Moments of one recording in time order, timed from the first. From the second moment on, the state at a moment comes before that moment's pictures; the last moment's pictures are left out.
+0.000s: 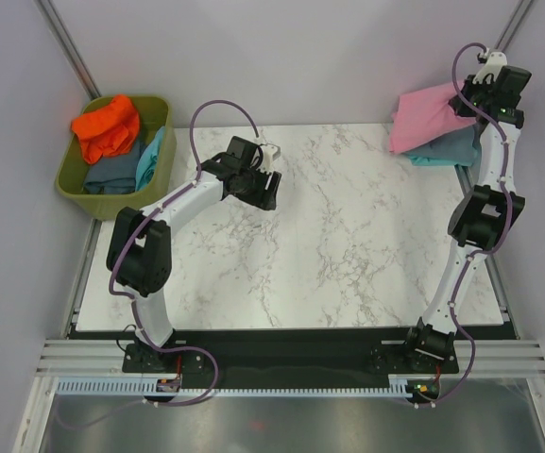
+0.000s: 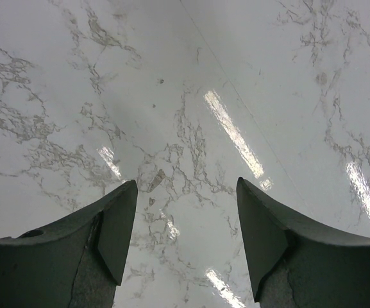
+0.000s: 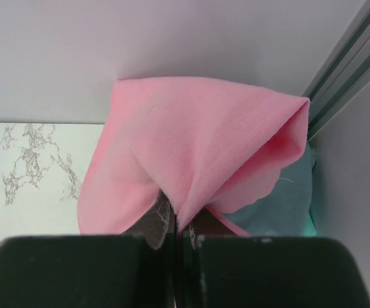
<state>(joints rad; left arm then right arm) -0.48 1.87 1.49 -0.53 0.21 0.00 -0.36 2.42 2.49 -0.46 -0.43 -0.10</state>
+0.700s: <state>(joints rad) -0.48 1.87 1.48 -0.53 0.21 0.00 -0.37 2.55 2.49 -0.40 -0.22 -0.22</state>
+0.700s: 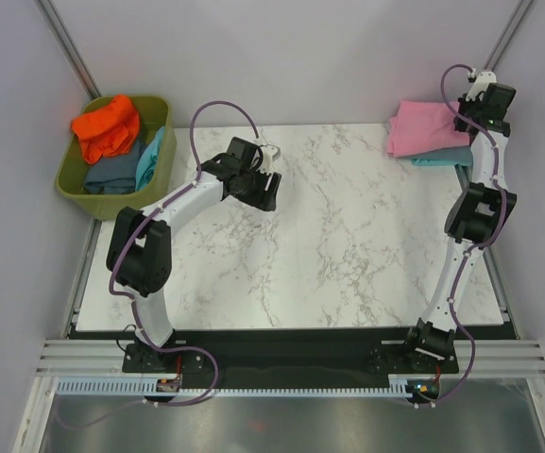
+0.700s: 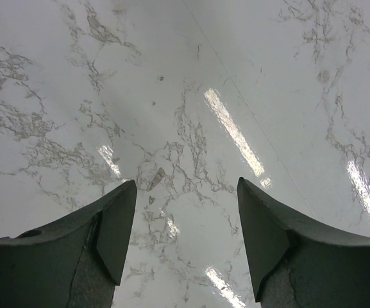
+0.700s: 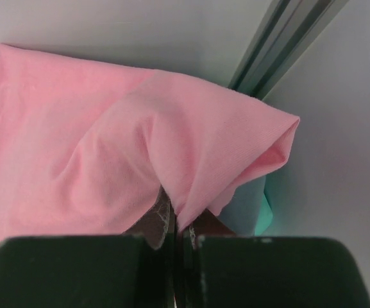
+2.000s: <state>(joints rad) -0.48 1.70 1.44 -0.55 0.19 0.01 -0.37 2.36 1.91 0.01 -0.79 0.76</state>
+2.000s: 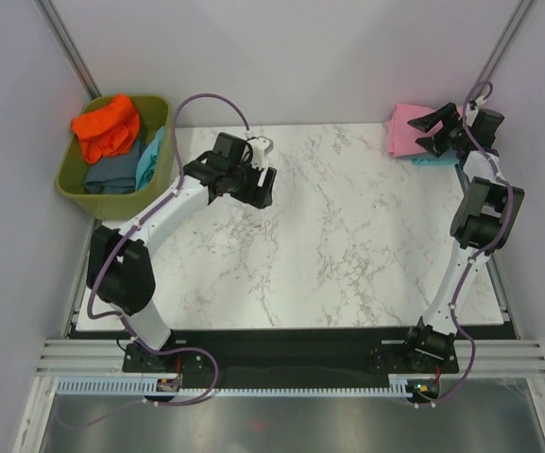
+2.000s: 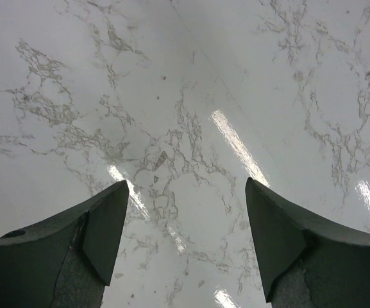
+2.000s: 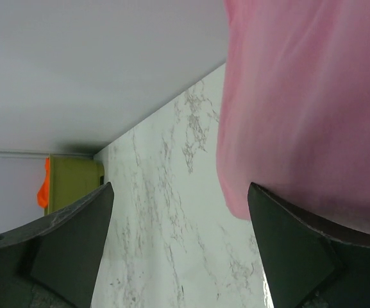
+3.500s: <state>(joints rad) -0.49 1.55 1.58 -0.52 -0.08 0.19 -0.41 1.87 1.87 -0.29 -0.70 0.45</state>
